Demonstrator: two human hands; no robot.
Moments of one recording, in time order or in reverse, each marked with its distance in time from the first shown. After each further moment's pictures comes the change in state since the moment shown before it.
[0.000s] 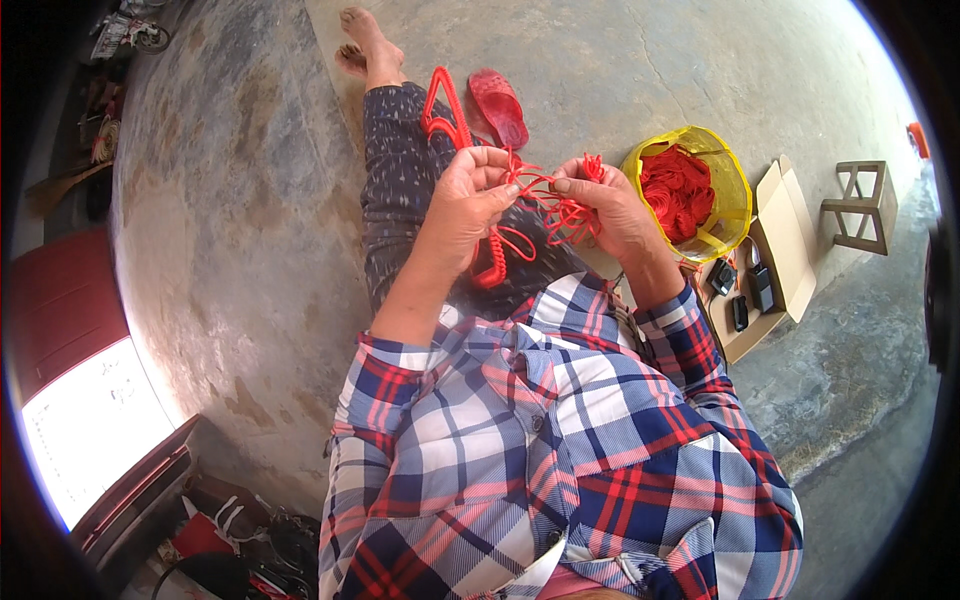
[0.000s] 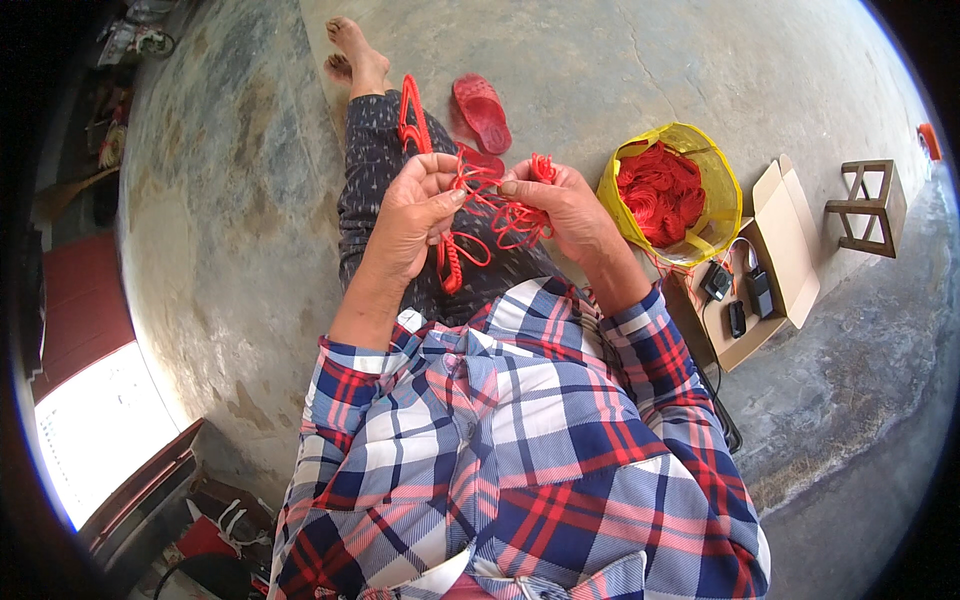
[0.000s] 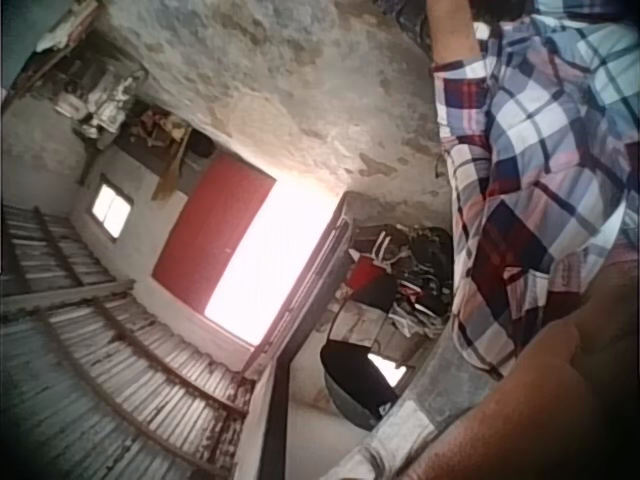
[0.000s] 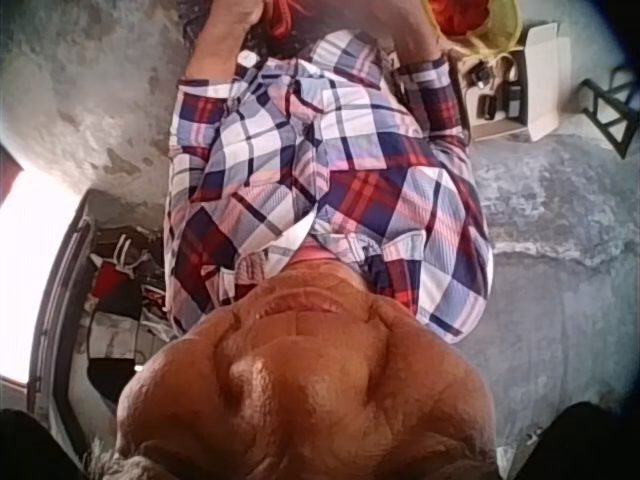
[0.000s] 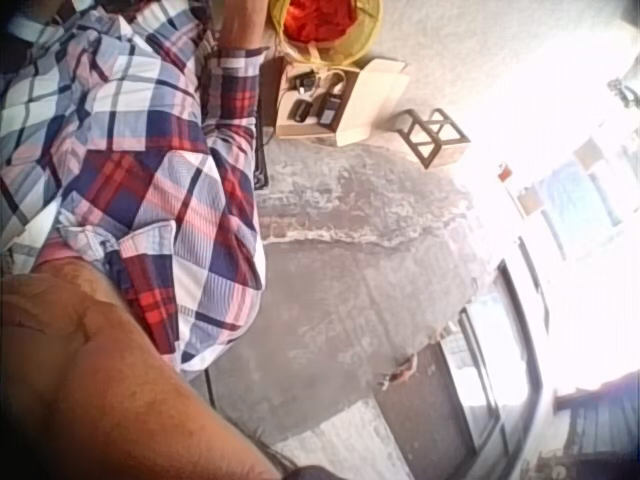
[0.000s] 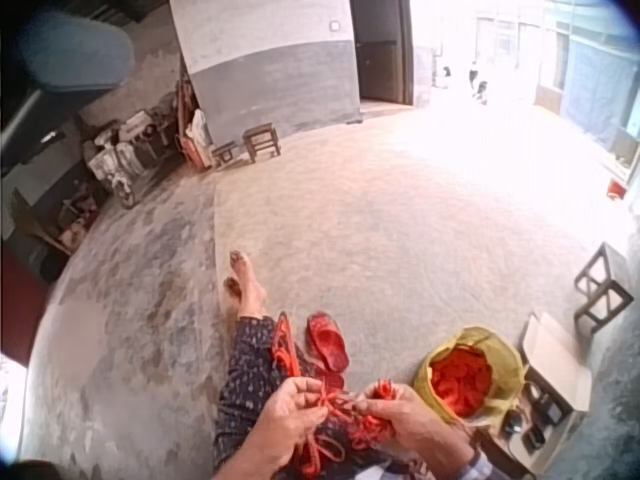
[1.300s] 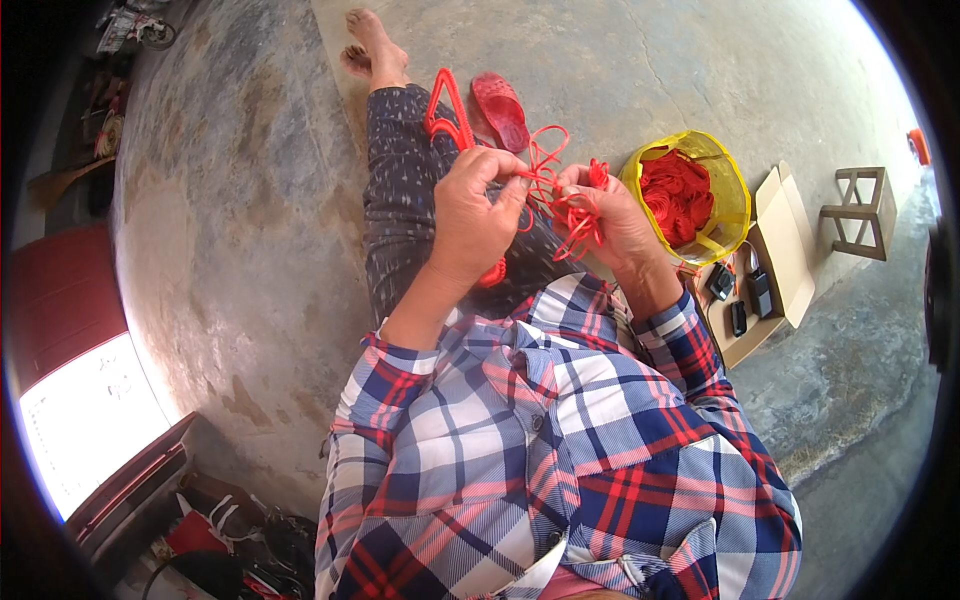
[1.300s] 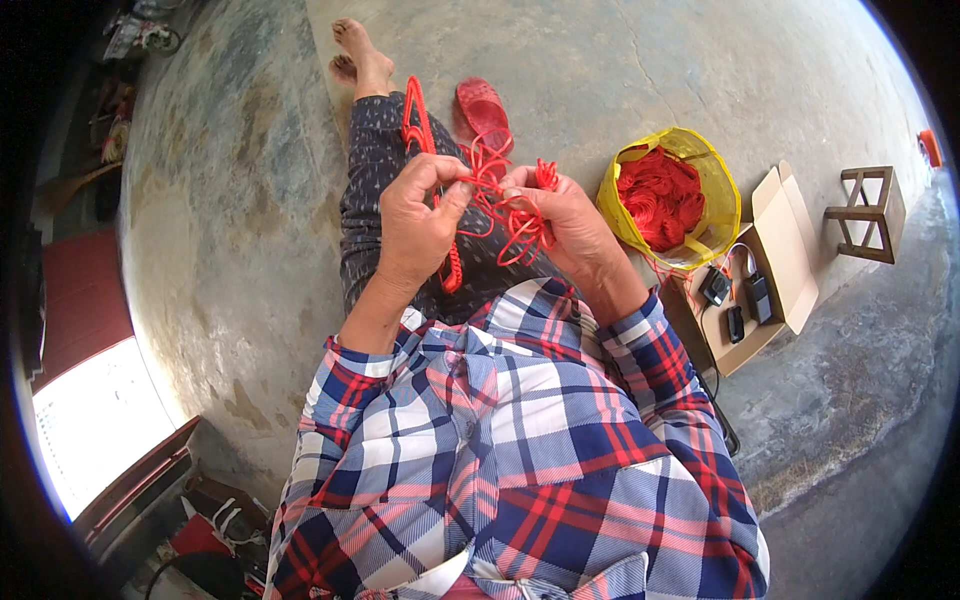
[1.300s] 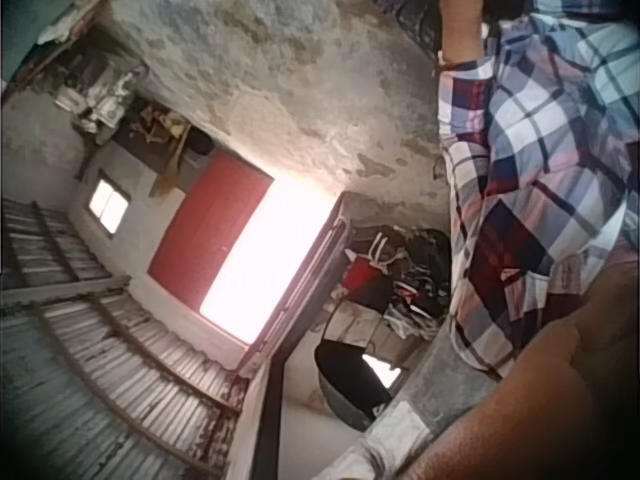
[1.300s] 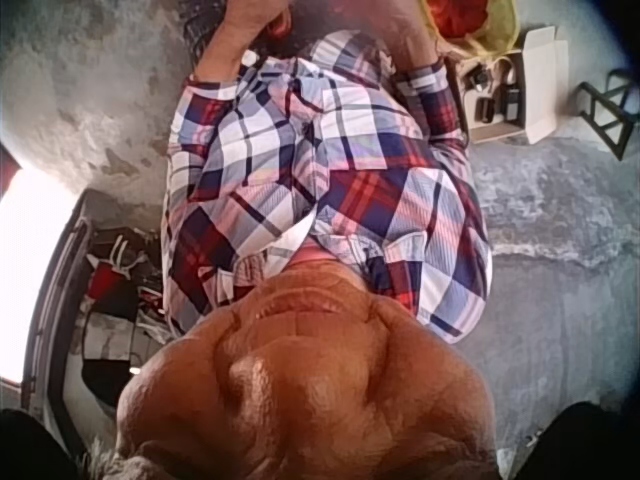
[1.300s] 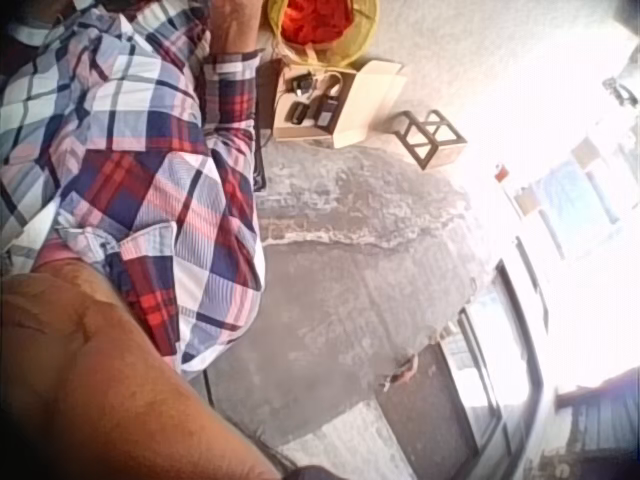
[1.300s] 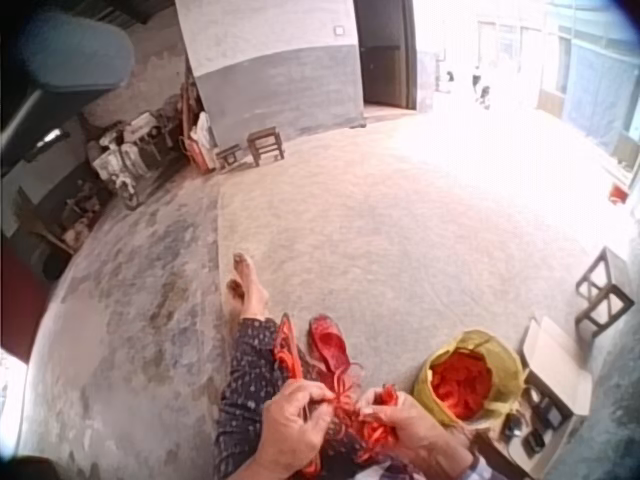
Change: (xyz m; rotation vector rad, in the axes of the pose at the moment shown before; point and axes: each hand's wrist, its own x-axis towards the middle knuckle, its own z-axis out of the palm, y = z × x) left_hand -0.004 0.003 0.010 0.859 0.105 0.691; right_hand -0.014 -0.002 0.011 0.324 -0.204 -0.011
